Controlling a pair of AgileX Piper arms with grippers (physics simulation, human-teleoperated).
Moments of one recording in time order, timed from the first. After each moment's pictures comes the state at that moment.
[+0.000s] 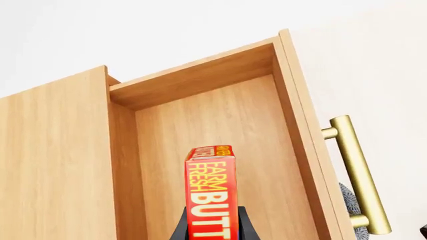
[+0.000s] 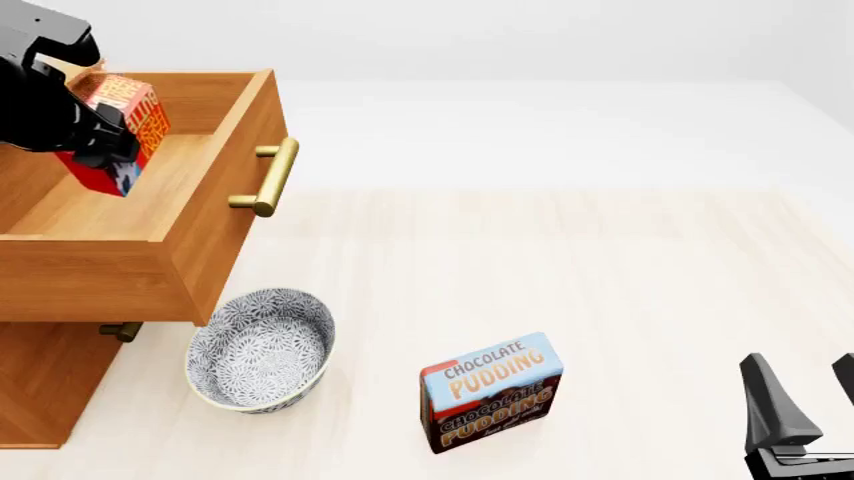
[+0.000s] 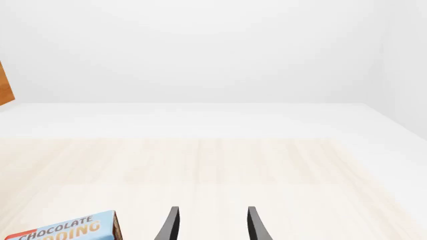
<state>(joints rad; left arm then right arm) 0.05 1.38 -1.47 0.97 0.34 0.00 0.01 0.00 0.00 0.00</state>
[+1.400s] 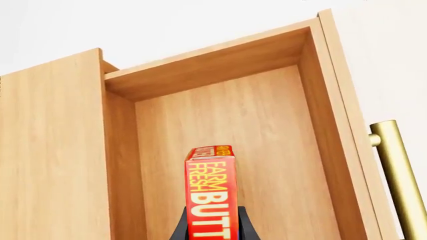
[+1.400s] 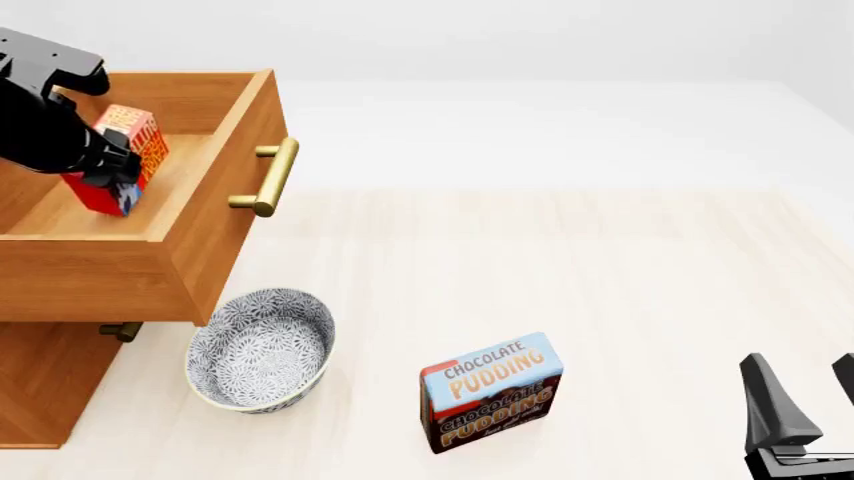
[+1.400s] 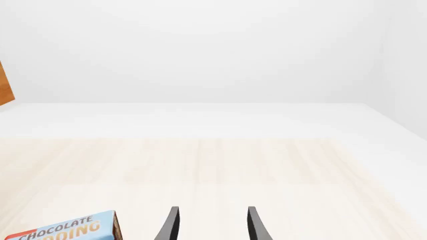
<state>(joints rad) 0.10 1.44 -1.42 0.92 0.35 0.00 0.01 0.00 0.00 0.00</state>
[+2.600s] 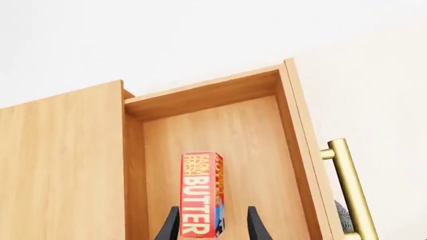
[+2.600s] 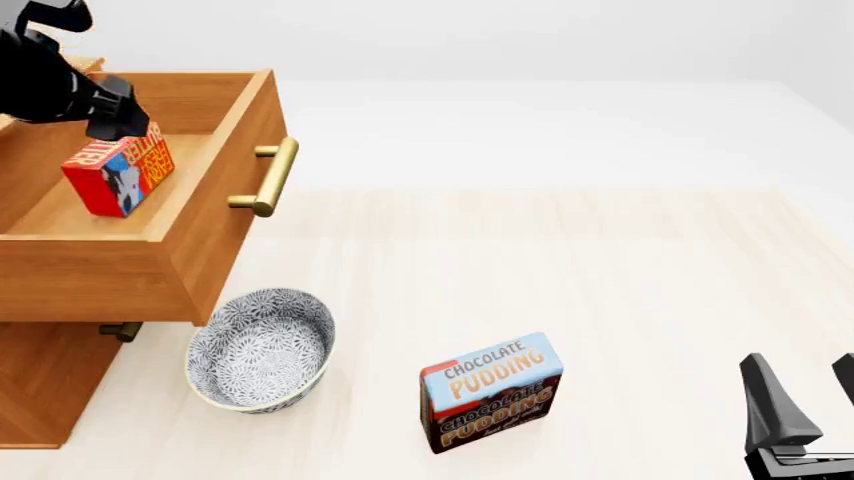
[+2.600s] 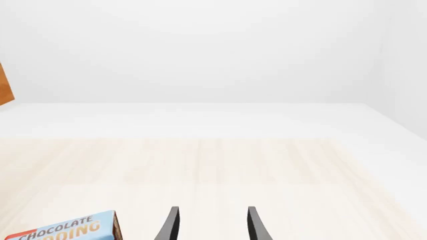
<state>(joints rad) 0.05 1.42 -1.57 0.99 0.28 0.00 0.01 0.00 0.00 0.00</state>
